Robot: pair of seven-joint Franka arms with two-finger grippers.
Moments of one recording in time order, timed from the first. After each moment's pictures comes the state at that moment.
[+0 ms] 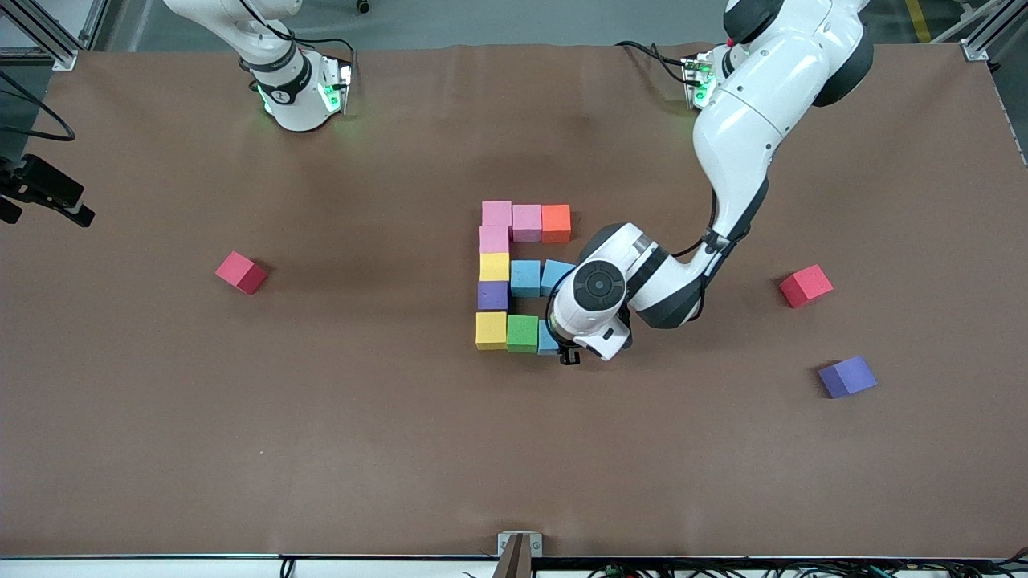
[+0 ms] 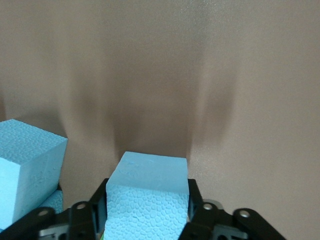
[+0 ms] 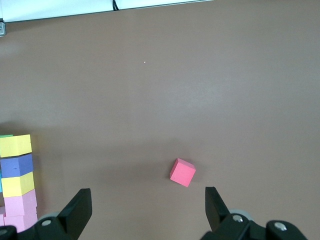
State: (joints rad) left arm -0.31 0.92 -0.43 -1.34 0.28 2.20 -2.40; right arm -0.01 -0.02 -0.05 -1.51 0.04 1.59 0.03
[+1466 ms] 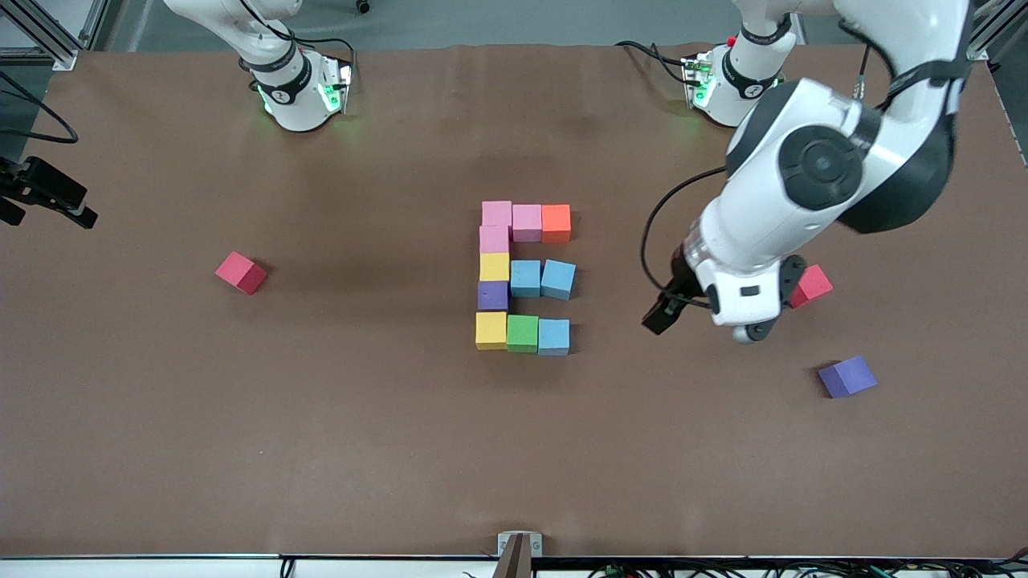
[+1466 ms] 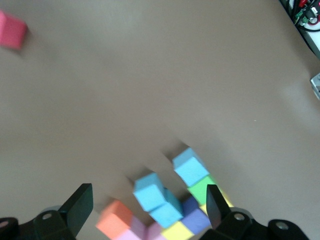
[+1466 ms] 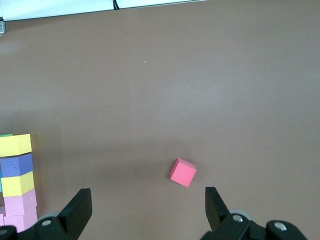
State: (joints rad) left arm -0.11 0.41 -0.40 -1.29 0.08 1.68 -1.28; right arm -0.01 -0.01 -0.05 -1.51 0.04 1.60 0.03
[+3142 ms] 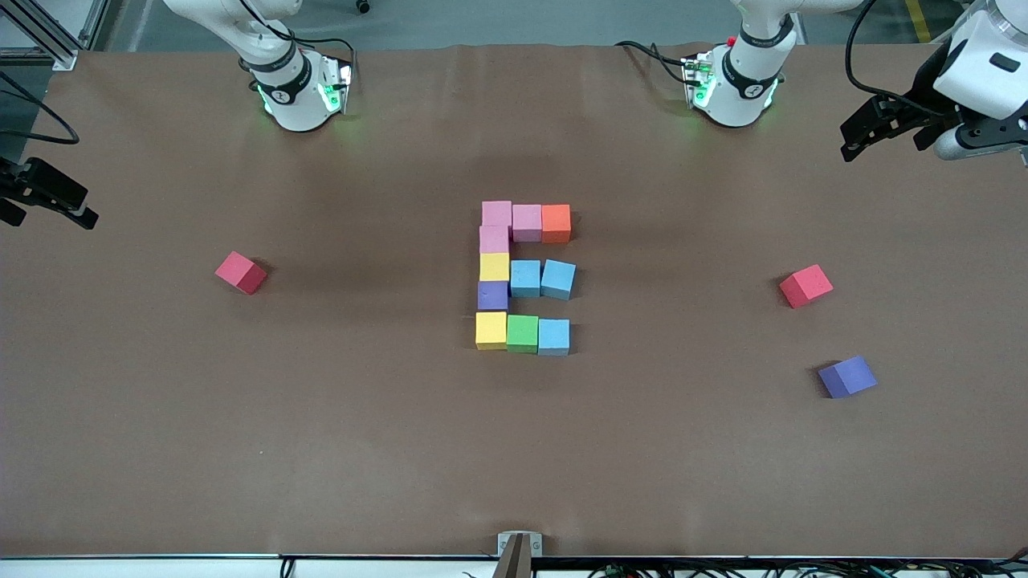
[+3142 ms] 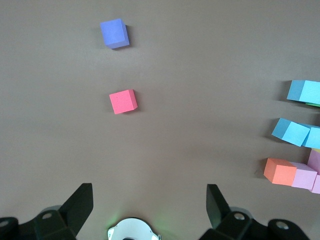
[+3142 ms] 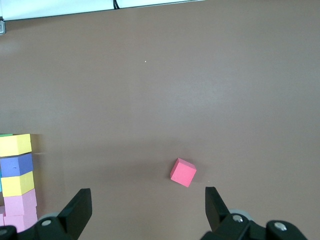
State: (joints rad) left arm -0.06 -0.18 -0.09 -1.69 0.01 1.48 -0.28; right arm -0.01 -0.01 -0.05 -1.51 0.04 1.60 0.03
